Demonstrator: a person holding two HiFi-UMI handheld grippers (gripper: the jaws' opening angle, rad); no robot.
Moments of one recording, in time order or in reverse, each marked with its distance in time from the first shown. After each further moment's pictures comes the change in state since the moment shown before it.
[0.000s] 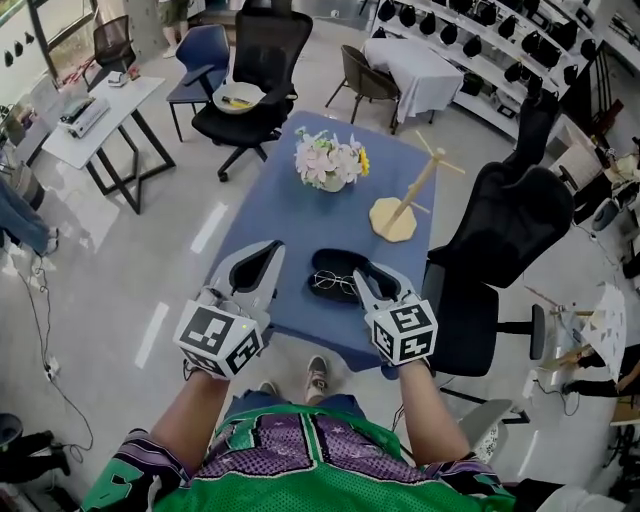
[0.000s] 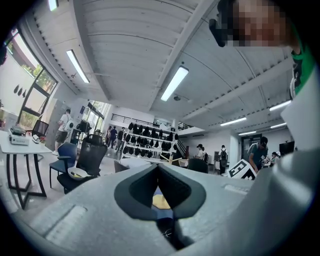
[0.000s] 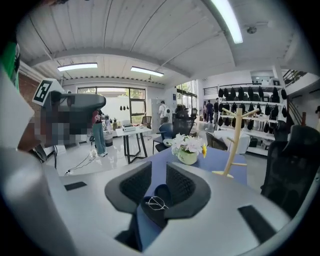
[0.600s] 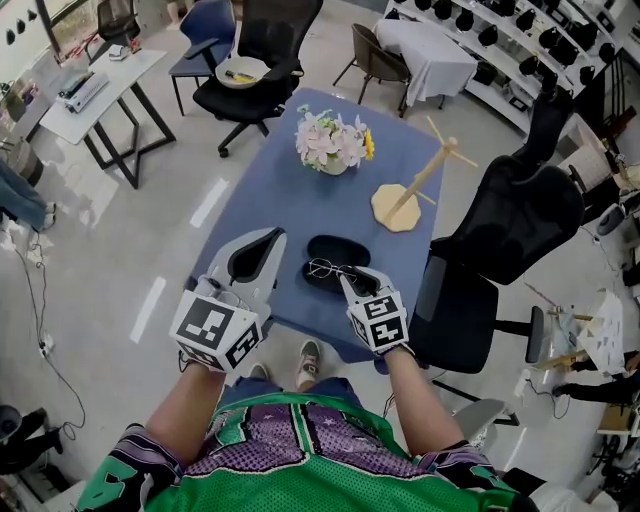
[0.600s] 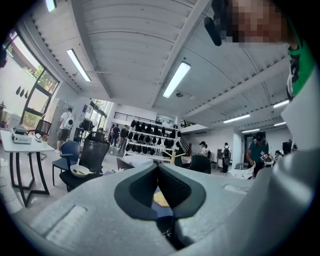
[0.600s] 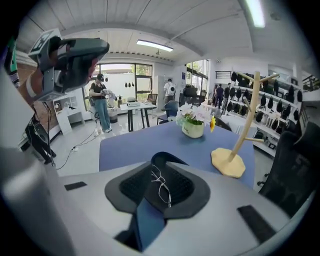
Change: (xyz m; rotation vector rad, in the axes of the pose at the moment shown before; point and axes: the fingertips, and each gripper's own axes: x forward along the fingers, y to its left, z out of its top) left arm 0.023 0.000 -0.021 -0.001 0.031 0.036; right arm 0.052 -0.010 -0.105 -0.092 0.256 0.051
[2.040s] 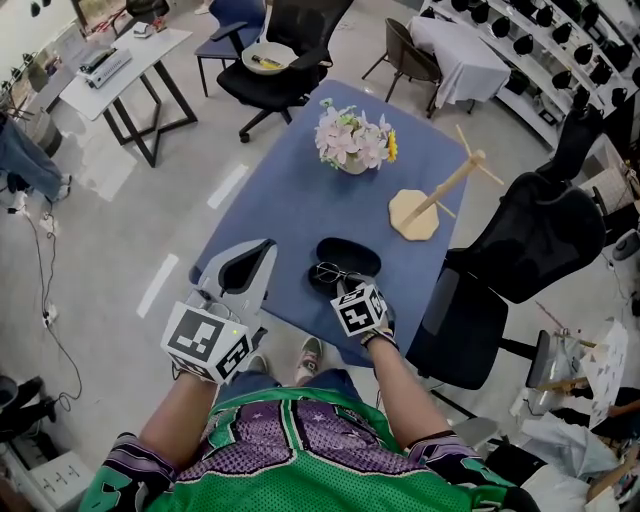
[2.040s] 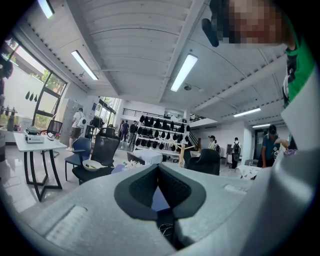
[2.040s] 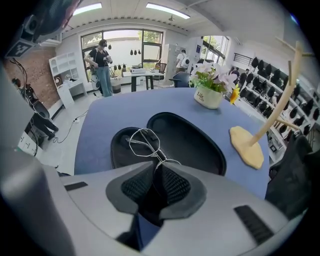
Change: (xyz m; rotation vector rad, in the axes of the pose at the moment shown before) left arm -0.010 0.021 -0.024 -0.007 0.071 0.115; right arm 0.086 0.003 -0.080 -0.127 0.340 0.033
